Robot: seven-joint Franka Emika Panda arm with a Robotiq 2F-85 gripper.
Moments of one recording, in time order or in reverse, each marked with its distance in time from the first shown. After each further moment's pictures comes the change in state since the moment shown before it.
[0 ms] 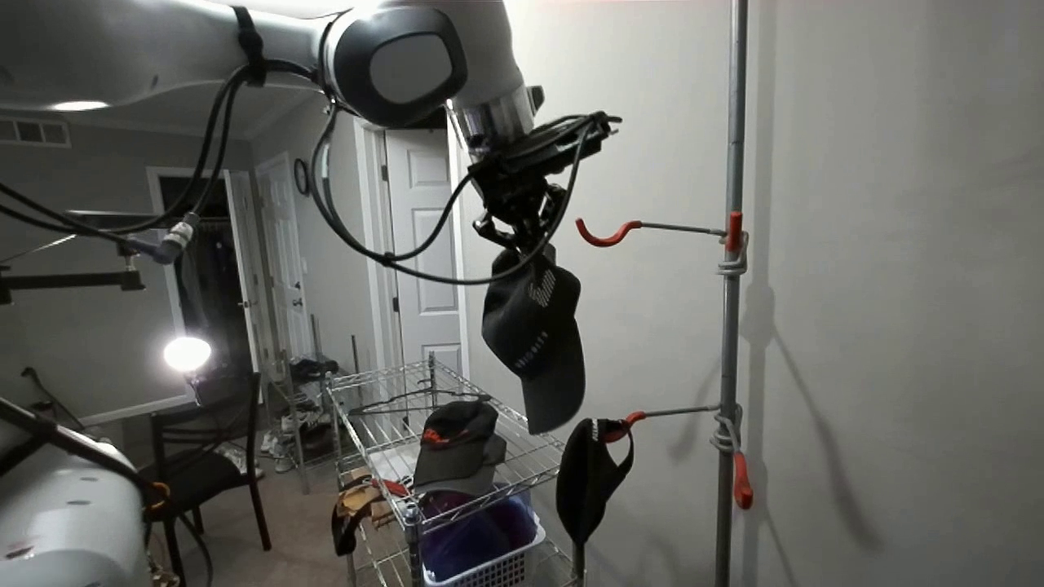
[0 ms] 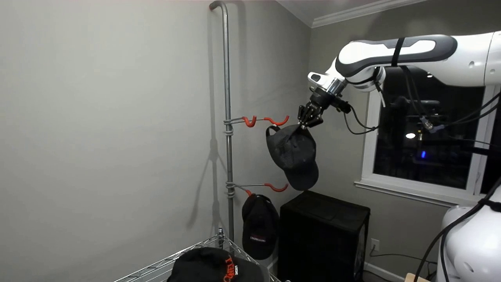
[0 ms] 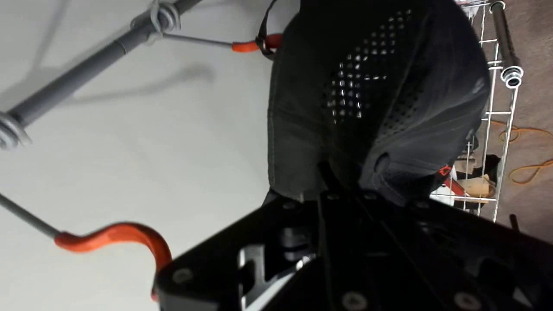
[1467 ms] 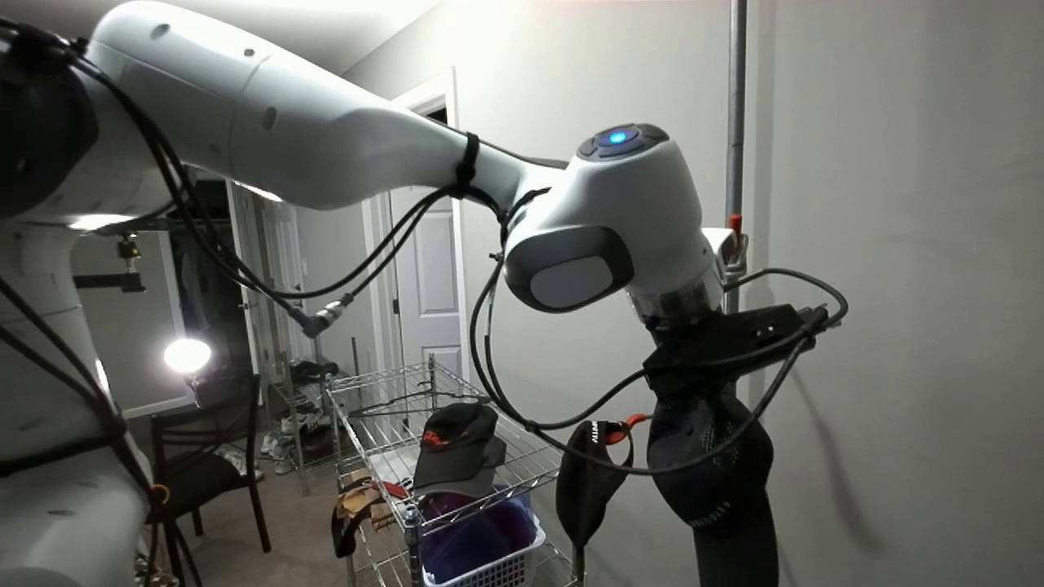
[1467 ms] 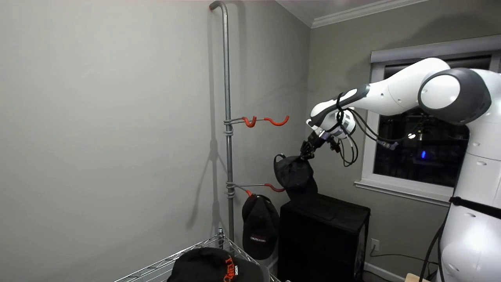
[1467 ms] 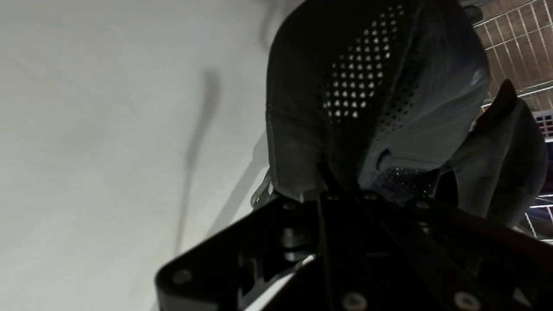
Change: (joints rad) arm -0.165 0.475 -0.113 0.002 0.317 0.476 -0.245
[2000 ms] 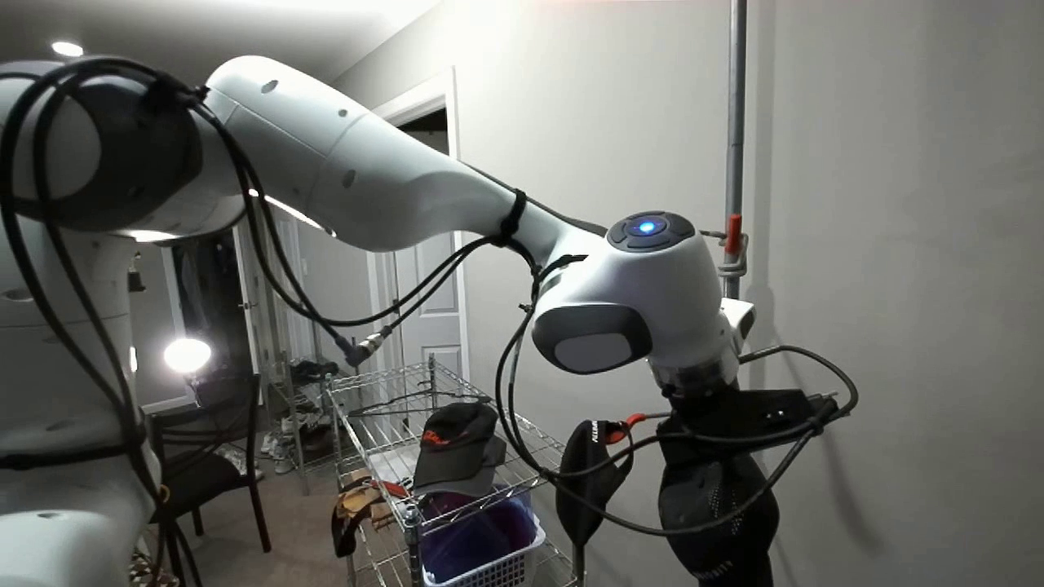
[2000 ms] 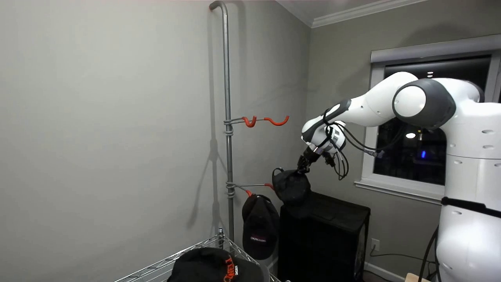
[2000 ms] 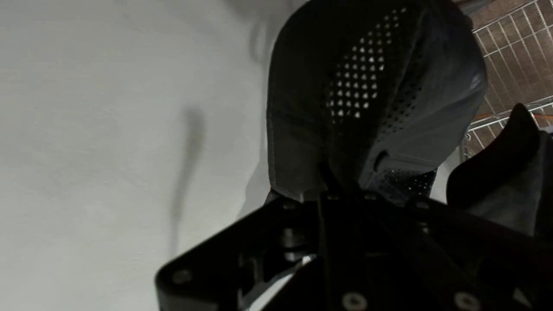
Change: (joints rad) arm -0.088 0.157 0.100 0.005 0.097 0.094 -0.020
